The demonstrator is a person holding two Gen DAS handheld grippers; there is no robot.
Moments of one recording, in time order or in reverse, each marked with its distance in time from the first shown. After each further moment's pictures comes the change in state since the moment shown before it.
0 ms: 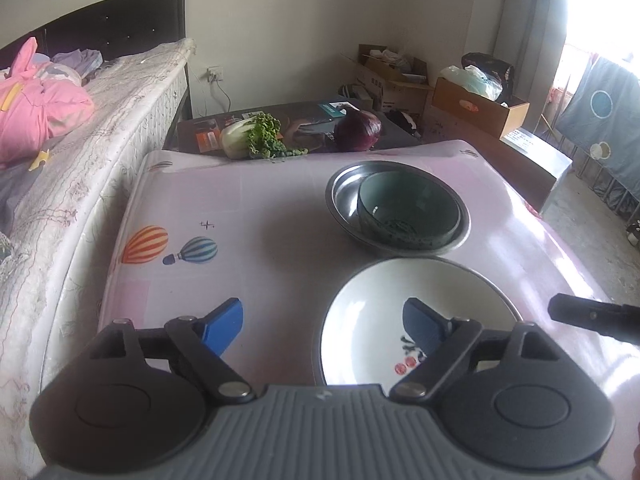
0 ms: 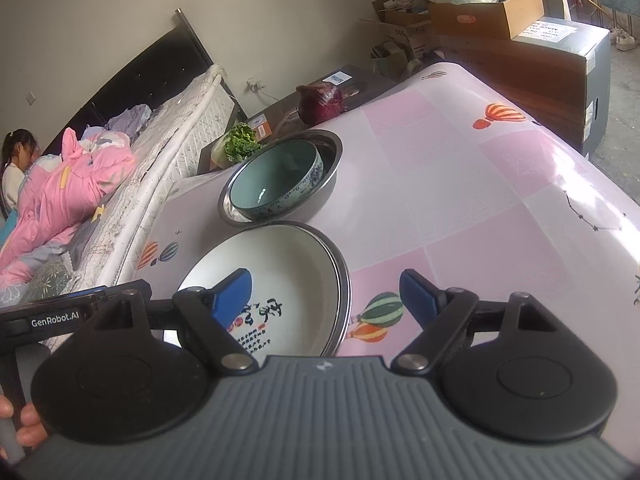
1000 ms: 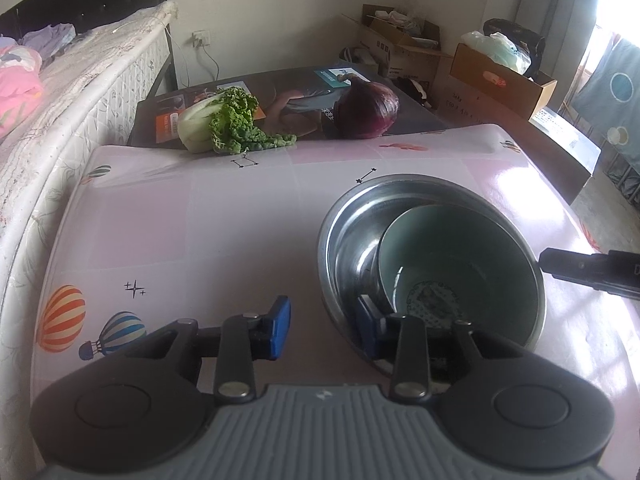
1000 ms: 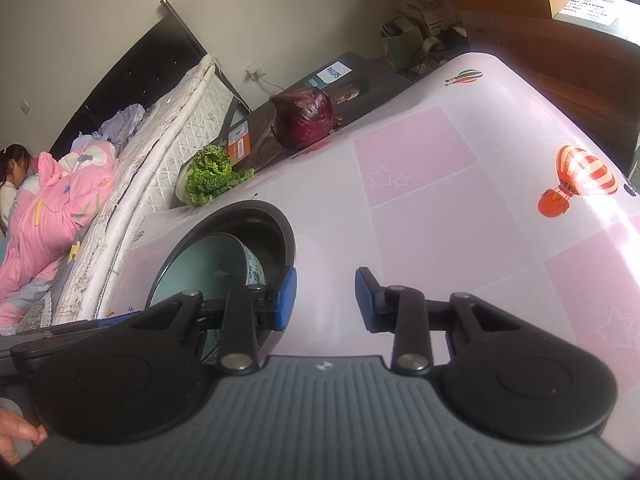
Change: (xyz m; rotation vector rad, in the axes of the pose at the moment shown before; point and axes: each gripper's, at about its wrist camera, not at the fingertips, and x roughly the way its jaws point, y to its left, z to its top) left arm 0.144 -0.013 0.074 0.000 0.130 -0.011; right arm 0.172 -0.056 0.121 0.036 0.084 0.067
